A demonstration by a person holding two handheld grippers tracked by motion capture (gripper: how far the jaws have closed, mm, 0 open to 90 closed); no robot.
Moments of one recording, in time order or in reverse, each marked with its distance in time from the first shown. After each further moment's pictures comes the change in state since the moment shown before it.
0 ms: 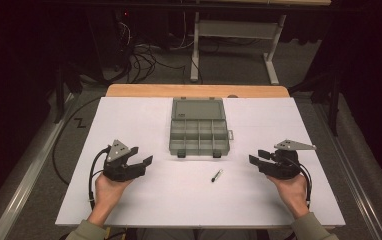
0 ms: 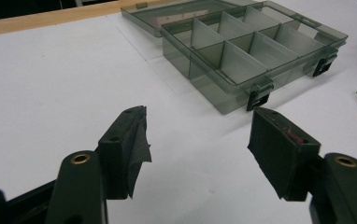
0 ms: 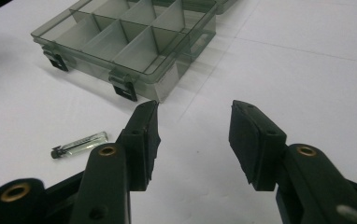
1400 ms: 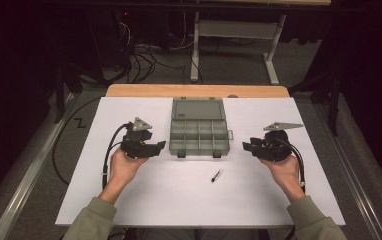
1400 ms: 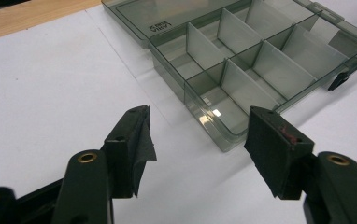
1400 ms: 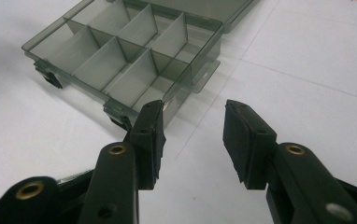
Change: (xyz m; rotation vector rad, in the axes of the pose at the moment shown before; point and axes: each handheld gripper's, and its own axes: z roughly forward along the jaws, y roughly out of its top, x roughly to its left) left arm -0.024 0.026 0.064 0.168 0.062 0.052; right arm -0.003 0.045 0.024 0.088 0.009 -0.042
